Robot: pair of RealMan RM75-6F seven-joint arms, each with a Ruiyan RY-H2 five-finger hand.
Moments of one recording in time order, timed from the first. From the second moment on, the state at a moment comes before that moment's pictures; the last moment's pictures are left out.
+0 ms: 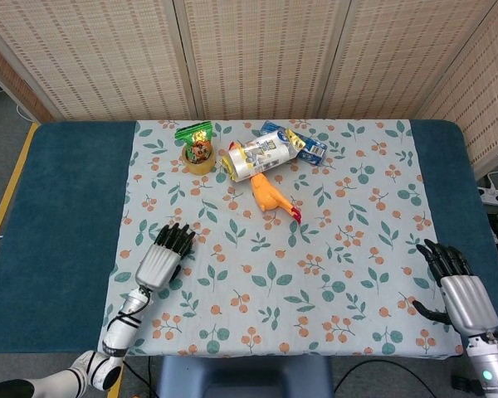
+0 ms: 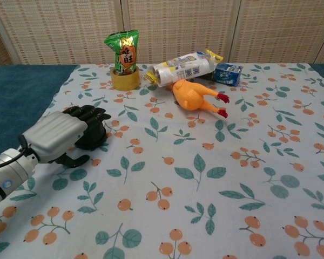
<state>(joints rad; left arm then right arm) -0.55 -1.93 -0.09 -0.87 1.50 1.18 0.34 0.09 -1.05 0.00 -1.70 -1.54 1.41 -0.01</state>
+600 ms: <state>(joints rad) -0.59 -1.92 -0.11 -0.83 1.45 1.10 0.34 0.09 -1.05 0.00 -1.70 -1.54 1.40 -0.01</state>
